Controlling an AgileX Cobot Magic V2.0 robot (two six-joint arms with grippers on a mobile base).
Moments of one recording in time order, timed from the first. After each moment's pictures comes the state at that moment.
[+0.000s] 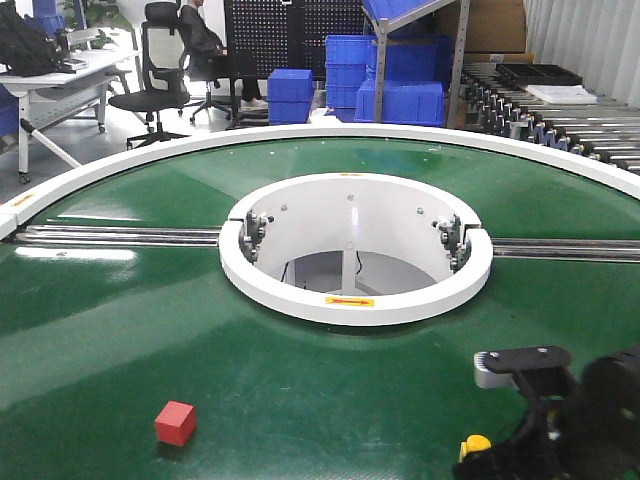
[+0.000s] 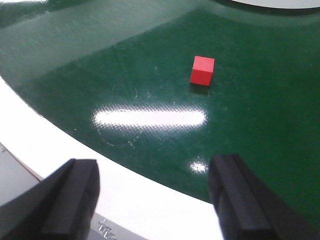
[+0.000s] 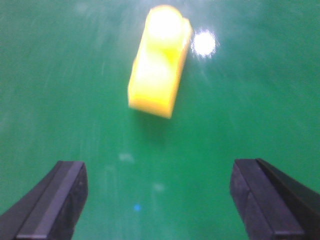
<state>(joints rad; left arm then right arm) -0.15 0.52 -0.59 0.09 0.75 -0.15 0.27 1.54 -0.99 -0.05 0.74 0.18</state>
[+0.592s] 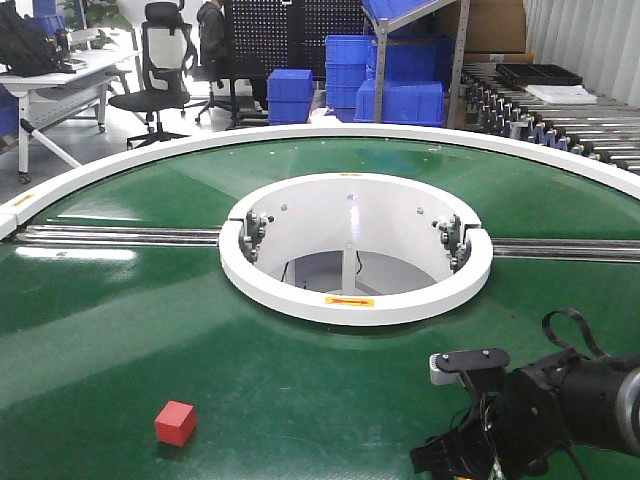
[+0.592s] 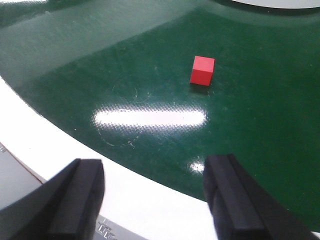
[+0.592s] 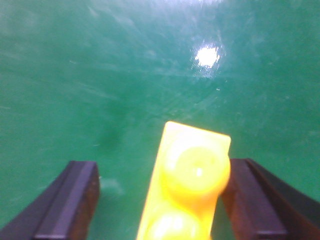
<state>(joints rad) -0.15 0.52 -0.59 0.09 0.75 -0.15 0.27 1.82 -1.09 -0.10 0.51 0.19</state>
